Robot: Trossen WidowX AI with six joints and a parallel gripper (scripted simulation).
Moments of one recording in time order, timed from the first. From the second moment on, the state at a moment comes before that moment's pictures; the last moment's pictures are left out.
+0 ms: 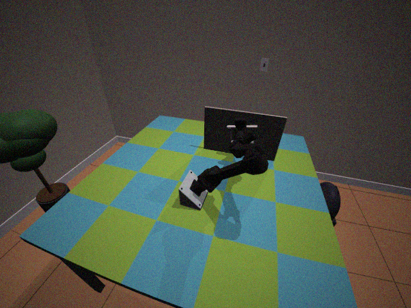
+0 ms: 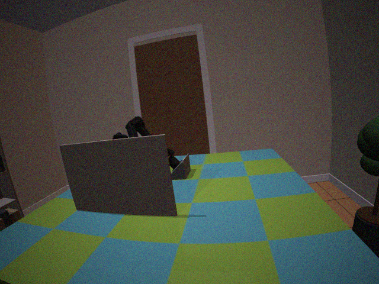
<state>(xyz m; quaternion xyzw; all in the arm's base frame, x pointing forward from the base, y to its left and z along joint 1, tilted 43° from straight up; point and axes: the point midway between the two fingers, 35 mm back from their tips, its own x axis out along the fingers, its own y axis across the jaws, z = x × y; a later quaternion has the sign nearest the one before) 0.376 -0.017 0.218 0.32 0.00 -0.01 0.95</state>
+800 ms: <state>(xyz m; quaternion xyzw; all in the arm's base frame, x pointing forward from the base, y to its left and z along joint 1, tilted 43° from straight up) 0.376 -0.017 0.218 0.32 0.00 -0.01 0.95</state>
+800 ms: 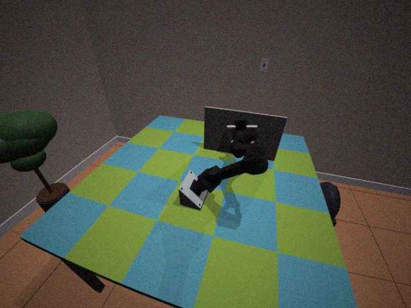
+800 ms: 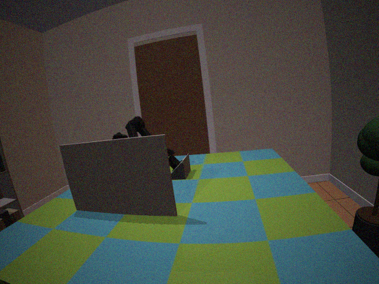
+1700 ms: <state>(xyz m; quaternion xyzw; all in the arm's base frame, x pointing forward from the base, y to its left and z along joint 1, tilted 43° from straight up) 0.376 -0.016 0.219 0.32 0.00 -0.01 0.95</state>
